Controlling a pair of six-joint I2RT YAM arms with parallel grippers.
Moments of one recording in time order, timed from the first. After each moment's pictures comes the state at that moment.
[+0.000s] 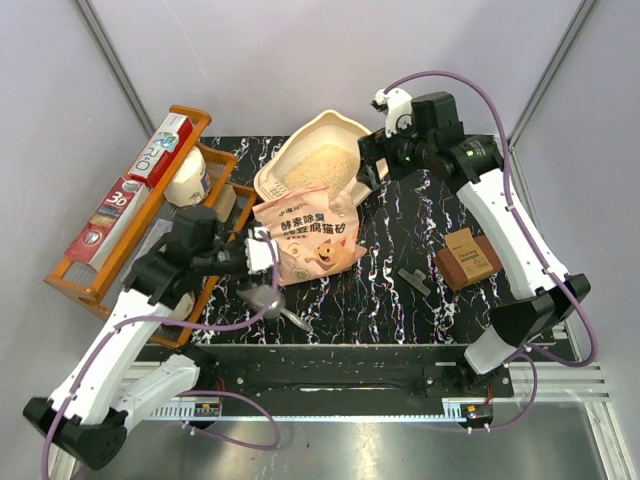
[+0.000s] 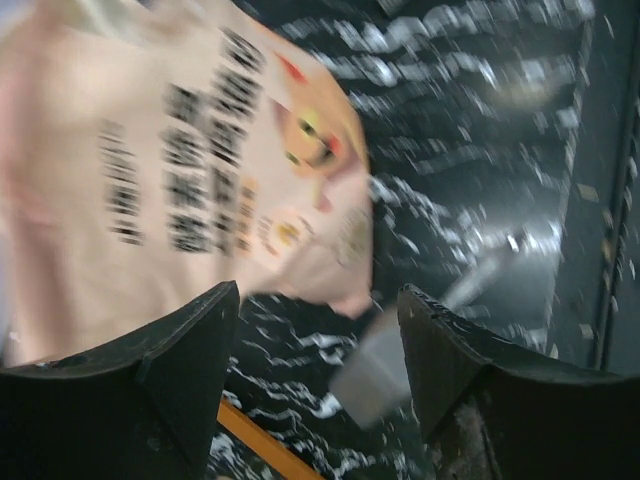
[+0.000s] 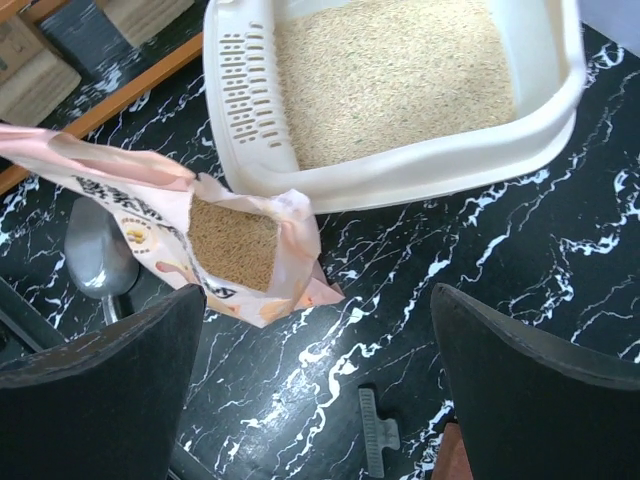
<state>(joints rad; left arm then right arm) -0.45 0.85 1.02 -0.70 0.60 0.73 0.47 1.62 1.91 -0.90 -0.22 -0.06</state>
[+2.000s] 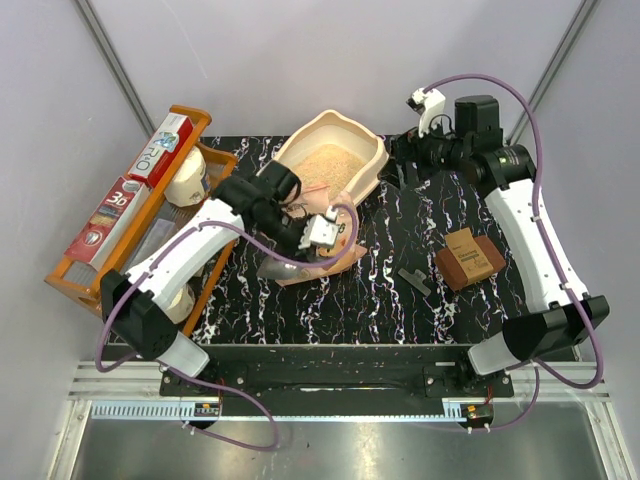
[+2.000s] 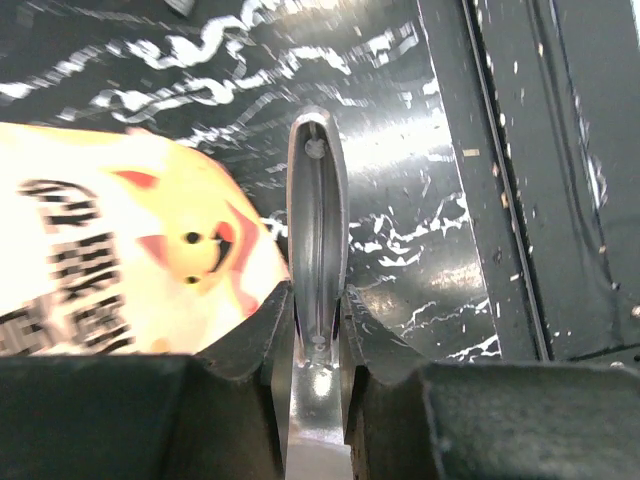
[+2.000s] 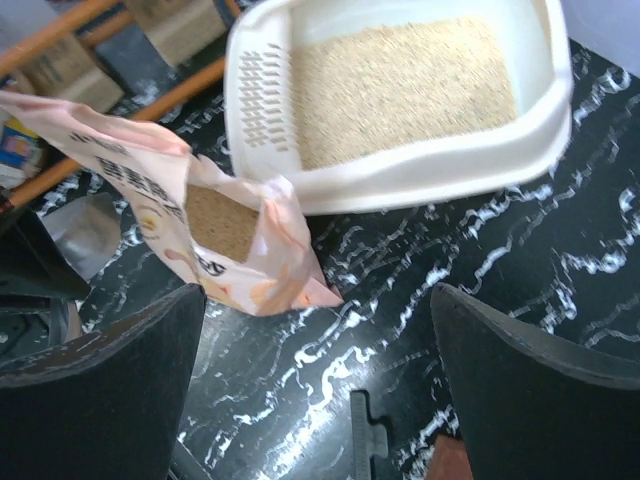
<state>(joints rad) -0.64 1.53 1.43 -1.14 0.70 1.12 0.28 1.49 1.76 -0.83 -0.45 -0.13</state>
